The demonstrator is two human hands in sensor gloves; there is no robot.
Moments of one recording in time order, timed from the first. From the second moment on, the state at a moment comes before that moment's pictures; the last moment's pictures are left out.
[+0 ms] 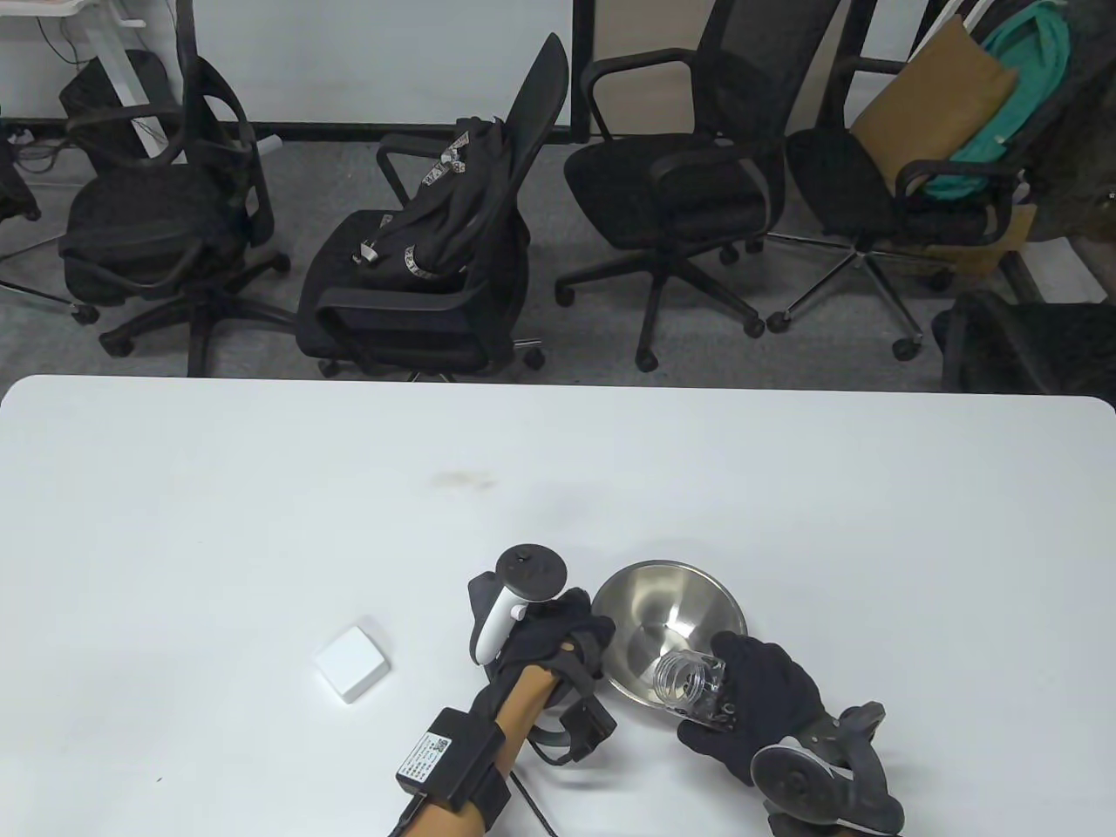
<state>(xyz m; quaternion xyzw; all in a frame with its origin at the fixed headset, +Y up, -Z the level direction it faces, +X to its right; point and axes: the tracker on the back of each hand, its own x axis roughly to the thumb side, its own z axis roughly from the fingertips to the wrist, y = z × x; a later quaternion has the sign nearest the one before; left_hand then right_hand) -0.049 -0.760 -0.353 -0.28 -0.03 0.44 0.85 0.188 -0.691 -0.215 0.24 -0.19 0.95 0.09</state>
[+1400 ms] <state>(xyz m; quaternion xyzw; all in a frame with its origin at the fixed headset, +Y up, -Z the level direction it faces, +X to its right) -0.114 -0.734 -0.299 -0.22 -0.09 0.37 0.90 0.177 -0.675 -0.233 0.23 -0.14 0.96 -0.10</state>
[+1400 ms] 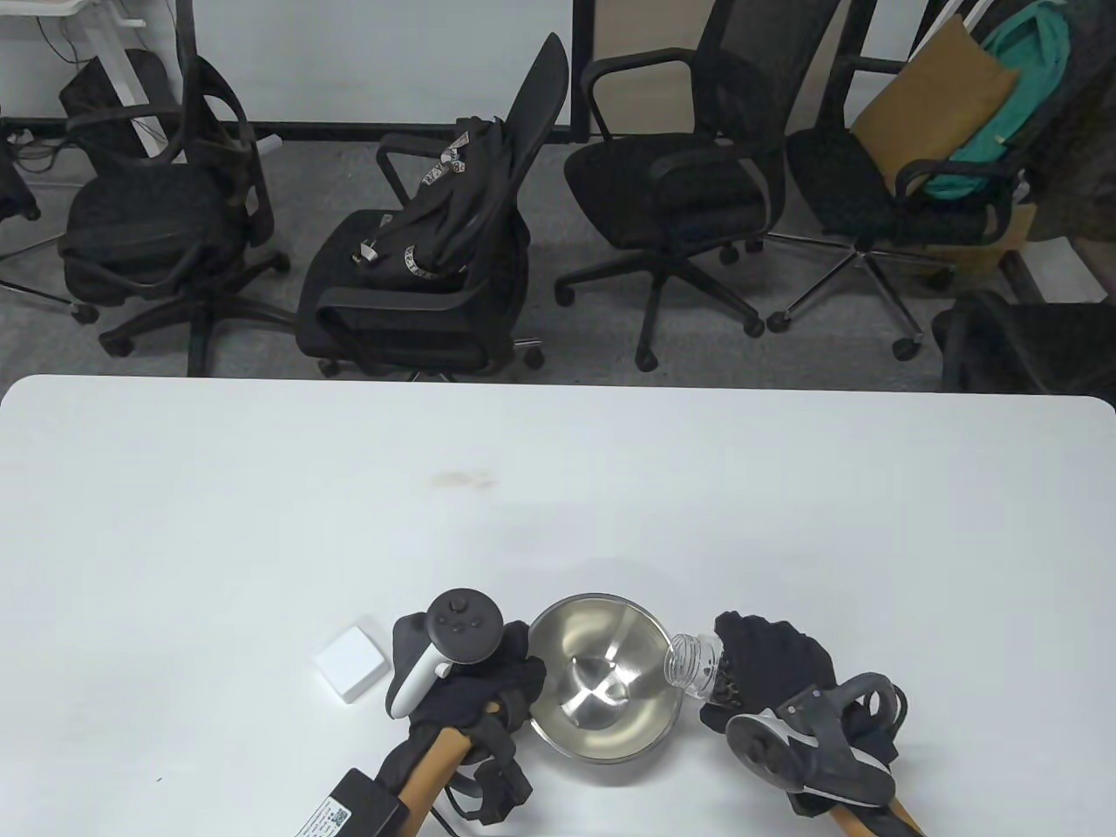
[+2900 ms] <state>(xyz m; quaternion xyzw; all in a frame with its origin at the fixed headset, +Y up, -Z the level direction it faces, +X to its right) -0.111 -0.732 -0.295 -0.21 -0.11 0.36 0.90 0.095 -0.681 -0.243 0.27 -0.08 0.91 -0.31</state>
